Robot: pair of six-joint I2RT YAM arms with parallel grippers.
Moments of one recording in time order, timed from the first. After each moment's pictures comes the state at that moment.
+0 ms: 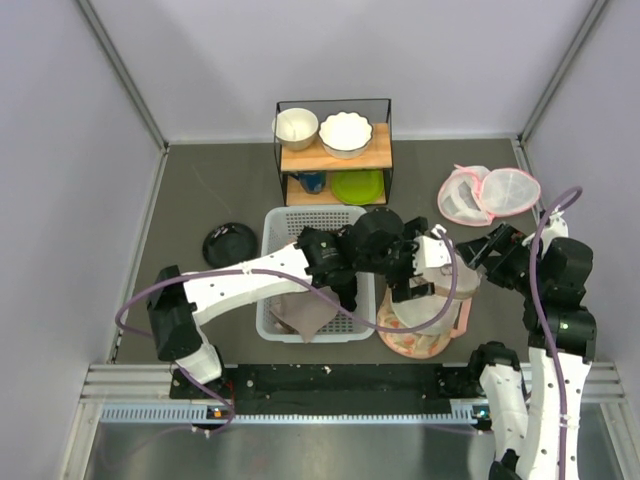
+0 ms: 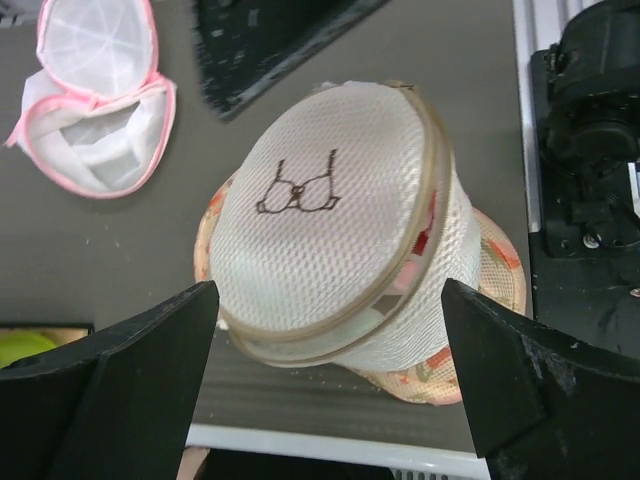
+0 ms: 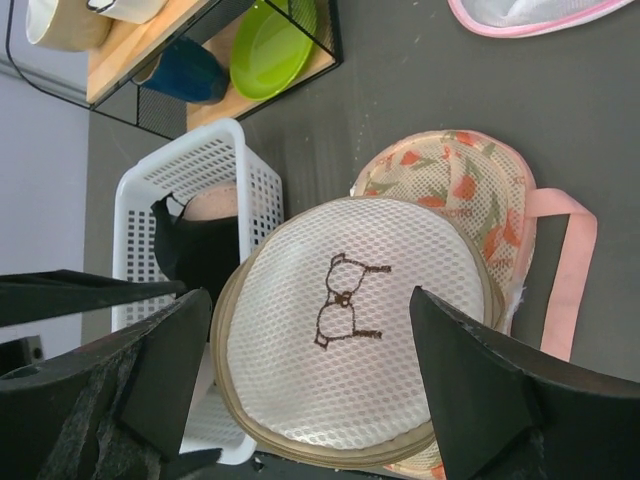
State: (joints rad) left arm -1.16 1.65 1.48 -0.29 0.26 0.37; right arm -0.21 0.53 0.89 -0.82 -0.44 0.51
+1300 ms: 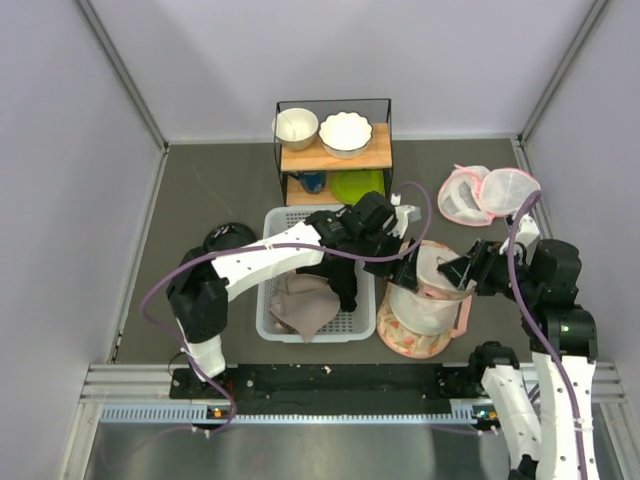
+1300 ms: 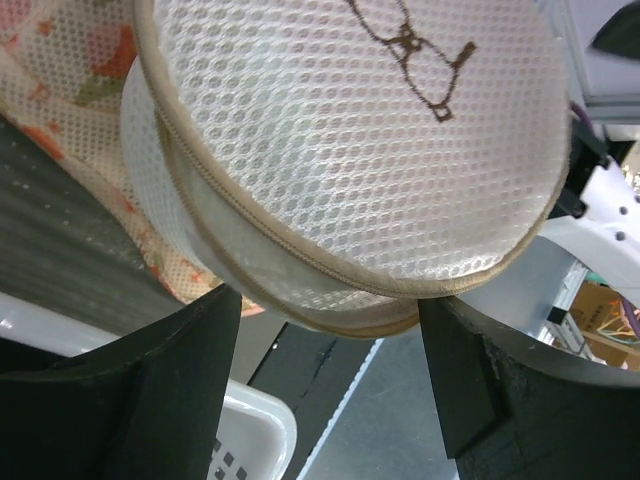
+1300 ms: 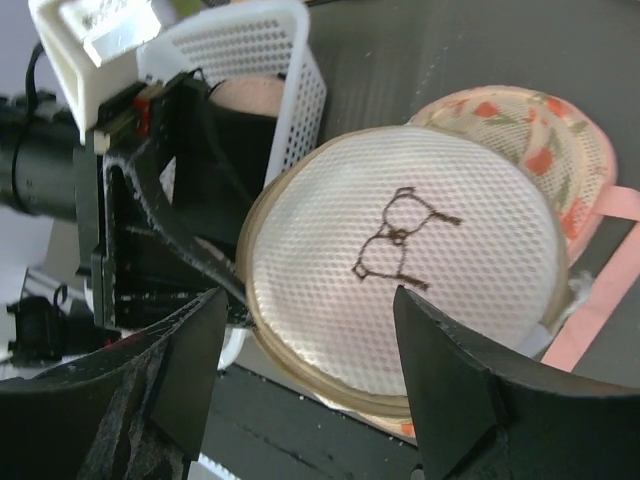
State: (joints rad) left arm -0.99 1.80 1.53 -0.54 0.45 -0.52; right arm -0.09 0.53 0.88 -0.89 -0.55 0.31
